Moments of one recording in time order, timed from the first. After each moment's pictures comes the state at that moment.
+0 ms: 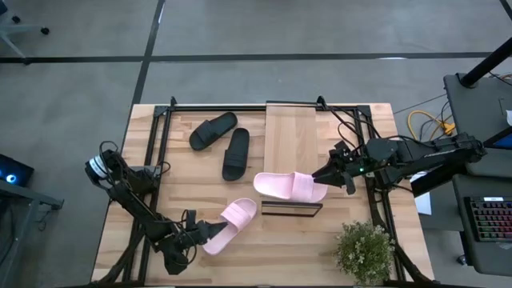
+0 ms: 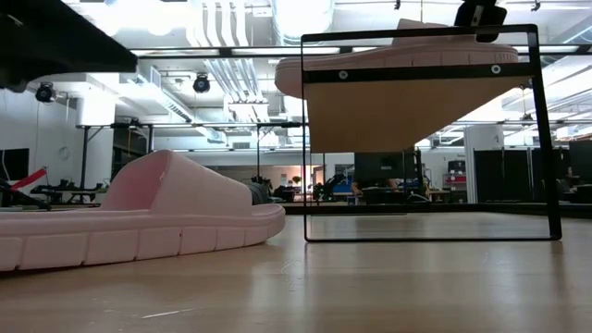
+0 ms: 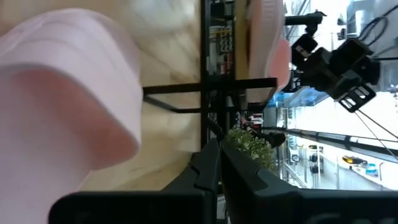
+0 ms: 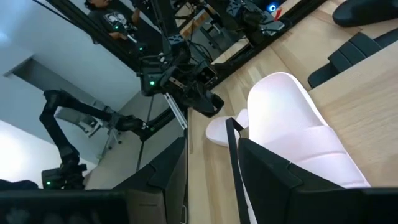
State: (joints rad) left arm -0.93 1.66 0.72 0.31 -1.26 -2.20; right arm 0.18 0.75 0.72 -0.20 -0.05 0.77
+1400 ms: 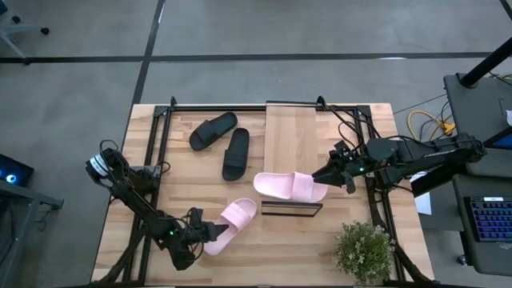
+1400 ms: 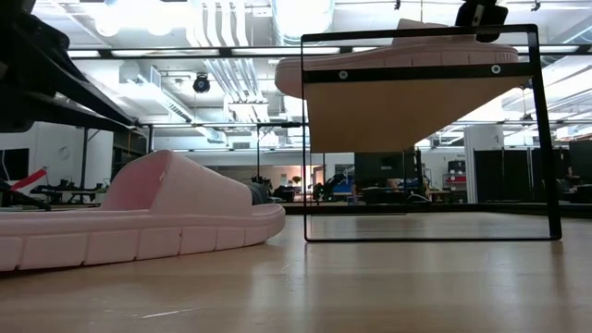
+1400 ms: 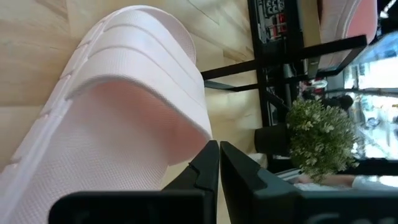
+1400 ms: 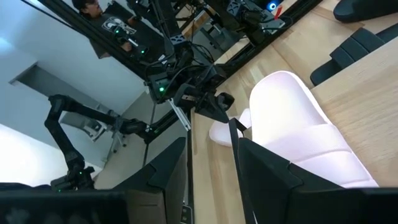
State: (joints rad) left arm -0.88 1.65 0.72 0.12 -1.02 -2.12; right arm 0.18 0.75 0.72 -0.20 -0.05 0.80
